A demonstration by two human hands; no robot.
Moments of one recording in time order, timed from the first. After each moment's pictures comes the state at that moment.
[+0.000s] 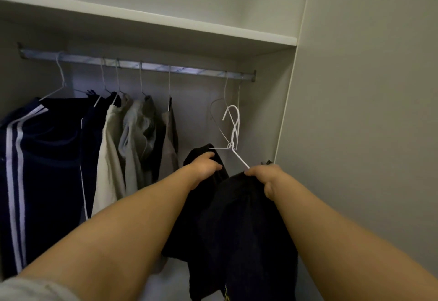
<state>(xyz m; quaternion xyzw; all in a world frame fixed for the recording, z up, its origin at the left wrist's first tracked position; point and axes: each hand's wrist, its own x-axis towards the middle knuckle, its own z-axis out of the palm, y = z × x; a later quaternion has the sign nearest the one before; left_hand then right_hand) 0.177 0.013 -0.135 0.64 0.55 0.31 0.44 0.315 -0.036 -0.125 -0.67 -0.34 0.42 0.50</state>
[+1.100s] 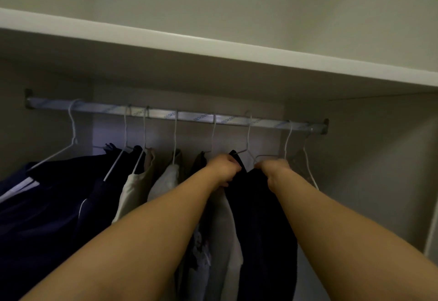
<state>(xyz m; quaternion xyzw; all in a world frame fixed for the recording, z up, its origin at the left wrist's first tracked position) 0.100 0.265 -0.044 0.66 0.53 0.38 0.37 0.215 0.247 -0.030 -0.63 -0.41 0.37 0.56</state>
